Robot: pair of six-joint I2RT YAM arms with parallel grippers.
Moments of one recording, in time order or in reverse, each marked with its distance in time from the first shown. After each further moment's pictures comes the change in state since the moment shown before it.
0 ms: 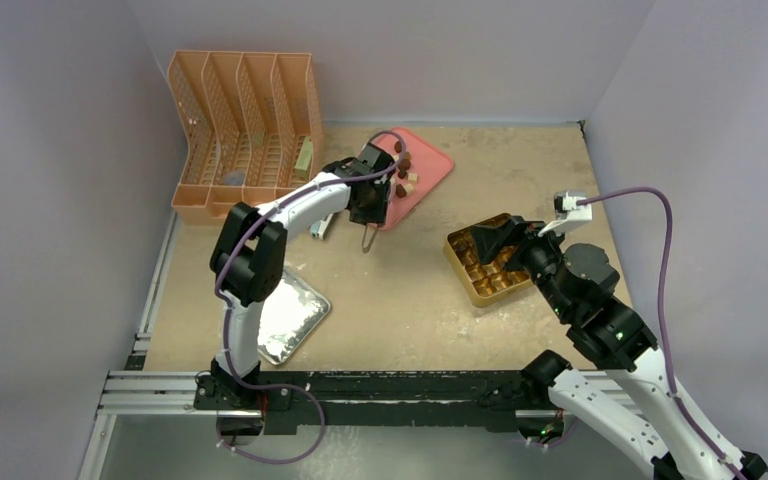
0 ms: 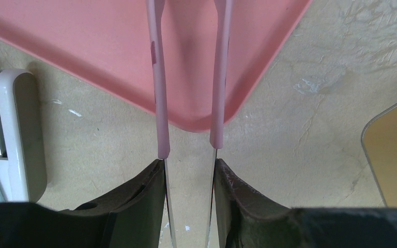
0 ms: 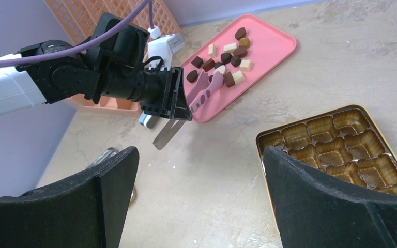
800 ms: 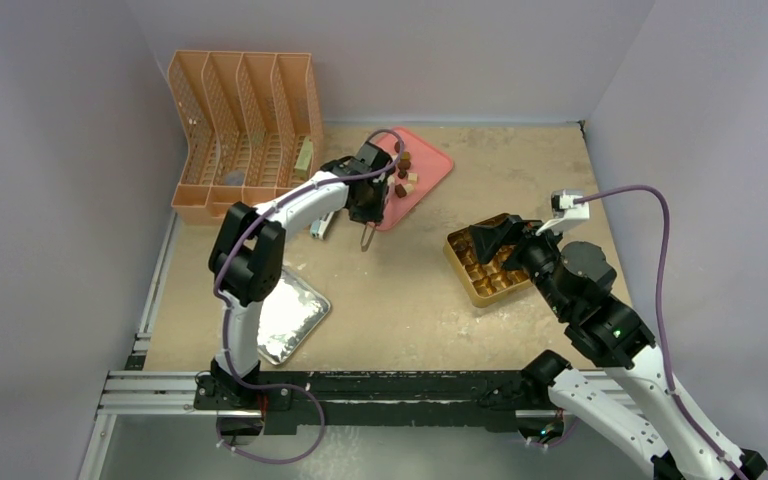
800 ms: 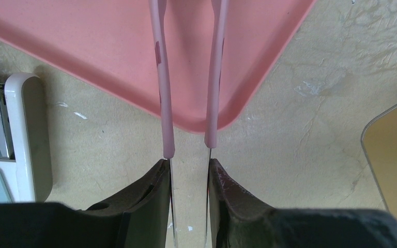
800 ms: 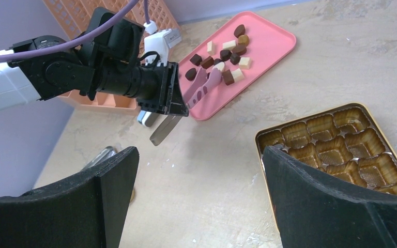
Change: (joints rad) left arm 0.011 0.000 0.010 -0.001 0.006 0.011; right arm 0.000 0.013 0.000 0.001 0.000 0.001
